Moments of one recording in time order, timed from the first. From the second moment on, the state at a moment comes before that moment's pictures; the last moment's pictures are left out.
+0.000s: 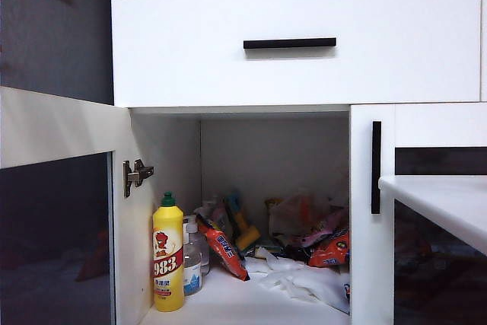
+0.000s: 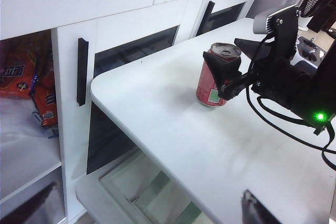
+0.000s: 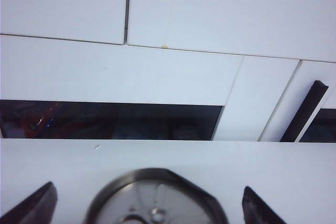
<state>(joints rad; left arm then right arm) -0.81 1.20 0.93 0.00 0.22 -0.11 -0.06 1.10 0.26 0.75 0.21 -0.09</state>
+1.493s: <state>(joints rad) -0.81 1.20 0.93 -0.05 0.22 -0.11 0.06 1.00 0.41 0.48 0.20 -0.07</state>
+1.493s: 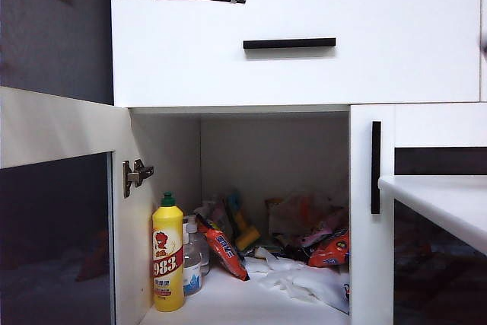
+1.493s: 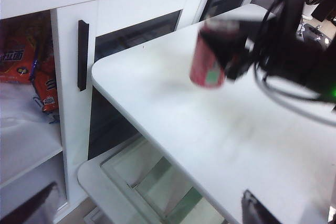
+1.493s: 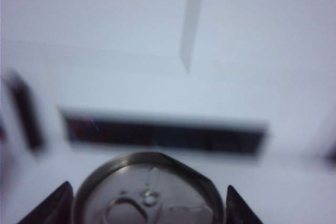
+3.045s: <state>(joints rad) -0.63 0.73 0.93 -0.55 -0.18 0.01 0.45 1.92 1.05 0.61 -0.13 0.03</state>
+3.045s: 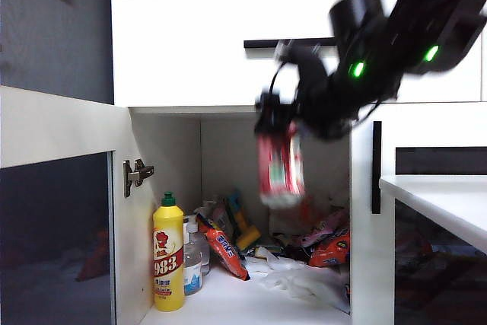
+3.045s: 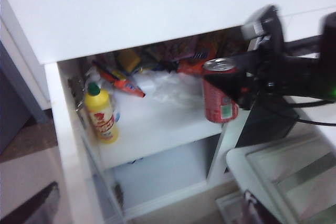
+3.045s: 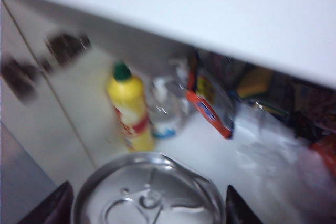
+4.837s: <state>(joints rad) -0.62 0.73 0.84 -0.58 -0.23 0.06 0.34 2.73 1.97 0.49 -0.31 -0.05</state>
